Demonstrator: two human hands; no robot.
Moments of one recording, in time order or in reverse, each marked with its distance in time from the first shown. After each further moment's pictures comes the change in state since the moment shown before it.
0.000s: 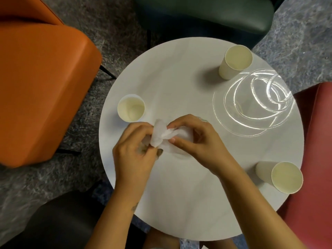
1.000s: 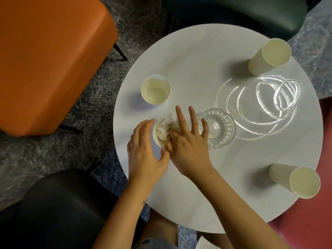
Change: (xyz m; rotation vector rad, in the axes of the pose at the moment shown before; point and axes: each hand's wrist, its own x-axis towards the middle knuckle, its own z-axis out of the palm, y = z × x) left_hand -0.046 -0.069 0.001 0.209 -0.161 -0.324; right_hand -0.001 0.047 0.079 -1.204 -0.144 0.054
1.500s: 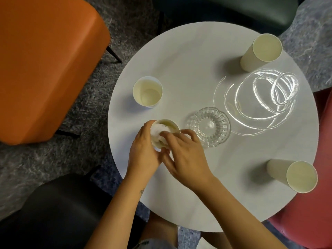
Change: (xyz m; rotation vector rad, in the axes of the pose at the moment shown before) left_hand 0.023 -0.005 0.016 -0.028 -0.119 -0.054; right_hand -0.019 0.002 -0.005 0.258 0.237 -0.187
